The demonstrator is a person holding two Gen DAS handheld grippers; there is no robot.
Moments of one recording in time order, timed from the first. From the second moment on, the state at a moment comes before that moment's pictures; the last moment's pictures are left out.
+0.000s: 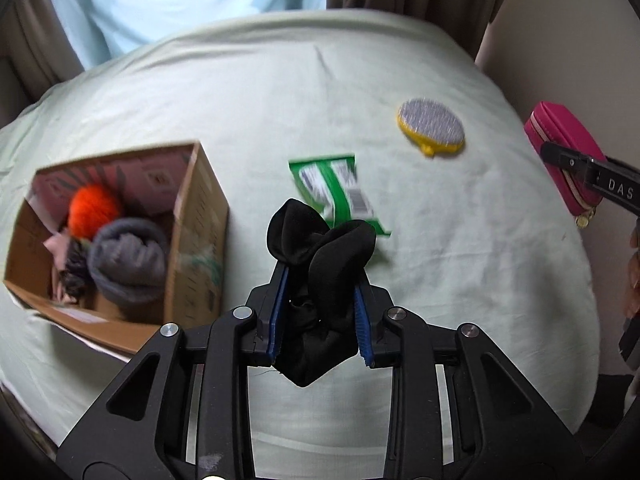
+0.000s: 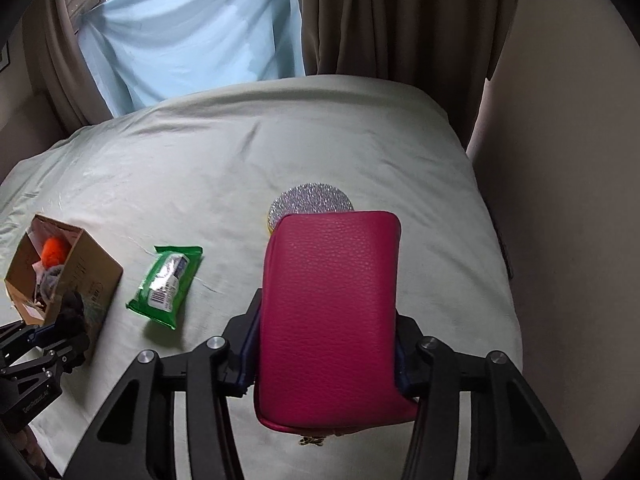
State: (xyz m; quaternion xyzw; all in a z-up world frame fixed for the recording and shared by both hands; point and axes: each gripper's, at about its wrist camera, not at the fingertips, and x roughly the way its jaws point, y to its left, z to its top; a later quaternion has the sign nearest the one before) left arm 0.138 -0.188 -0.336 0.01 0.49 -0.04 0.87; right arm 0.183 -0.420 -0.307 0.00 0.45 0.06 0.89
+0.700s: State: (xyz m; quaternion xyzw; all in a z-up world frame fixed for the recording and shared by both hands) left arm 0.140 -0.033 -0.153 -0.01 0.42 -0.09 0.90; right arm 0.121 -0.251 -0.129 0.05 0.42 0.04 0.91
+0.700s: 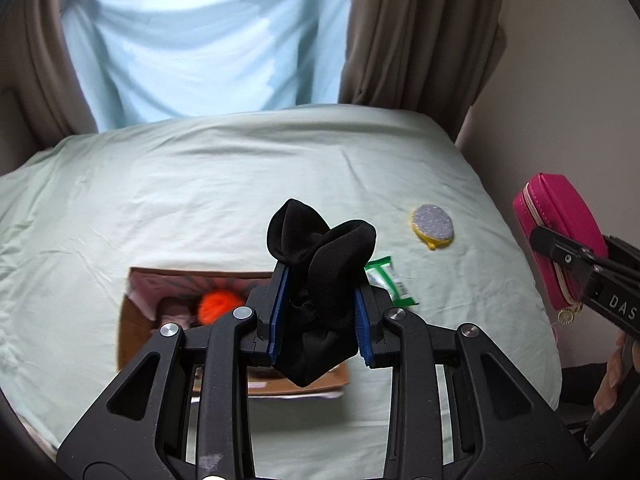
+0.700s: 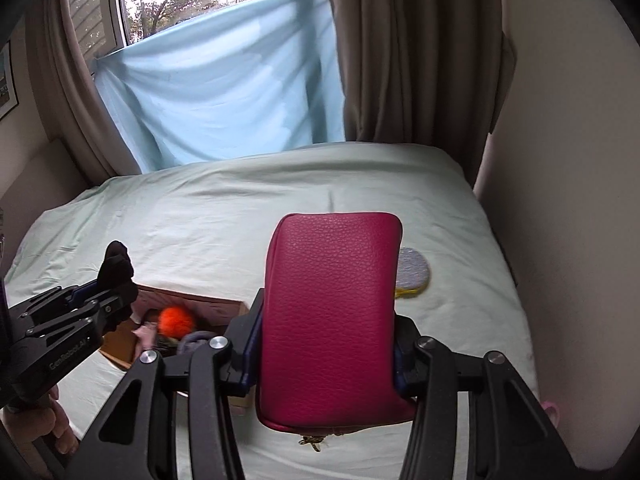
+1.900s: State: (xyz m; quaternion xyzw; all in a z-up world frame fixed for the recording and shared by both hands) left arm 0.224 0.122 -0.329 -0.01 0.66 -0.12 0.74; right arm 0.215 -0.076 -0.311 0.15 0.64 0.00 0.76
